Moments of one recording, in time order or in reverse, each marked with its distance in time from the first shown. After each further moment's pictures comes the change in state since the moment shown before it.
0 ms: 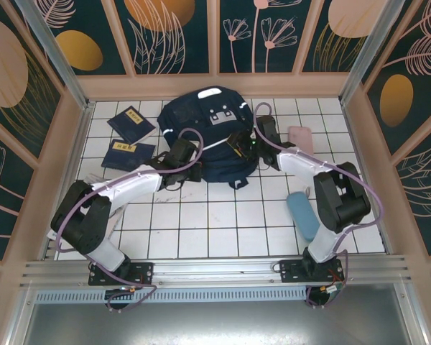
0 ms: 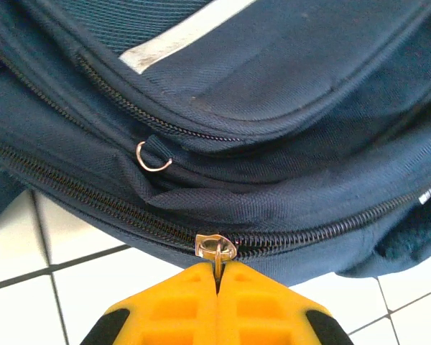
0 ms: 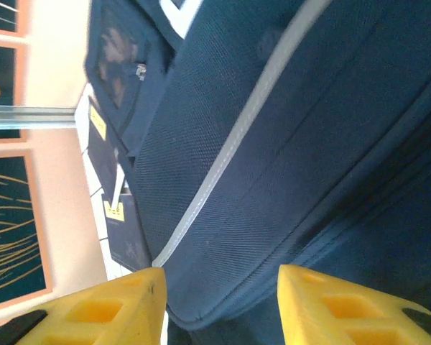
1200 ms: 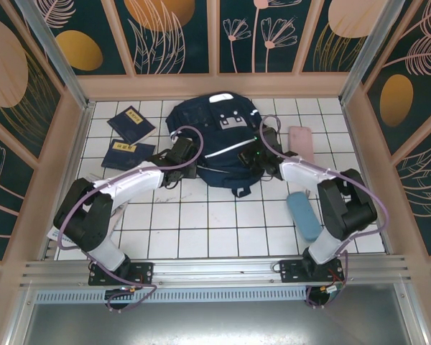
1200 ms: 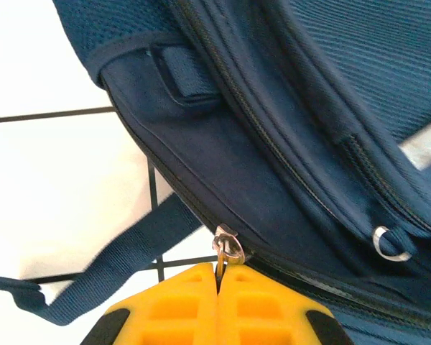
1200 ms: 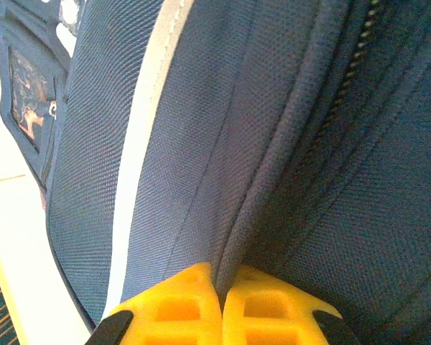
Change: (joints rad) left arm 0.022 0.032 0.063 -0.124 -0.259 -0.005; right arm 0.011 -0.105 -0.151 -0.050 0.168 0.146
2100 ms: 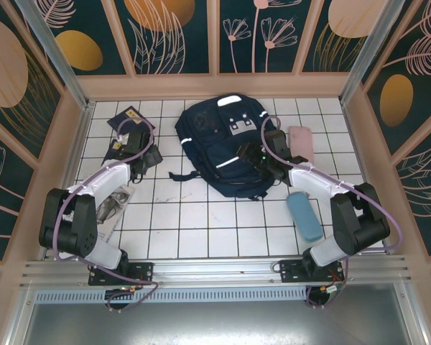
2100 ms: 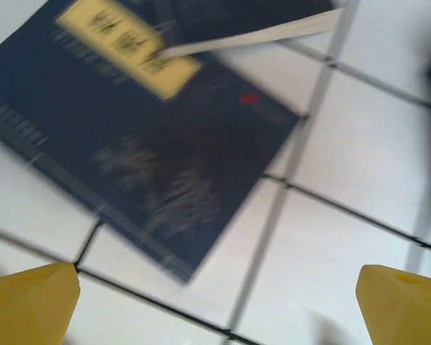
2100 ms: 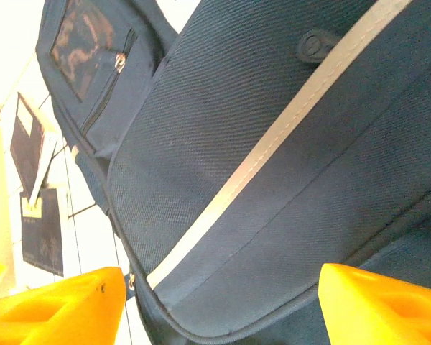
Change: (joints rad) left arm 0.393 -0.116 -0.145 0.014 -0.069 -0.182; right arm -0.016 -0.122 -0.063 -0.021 -0.018 -0.345
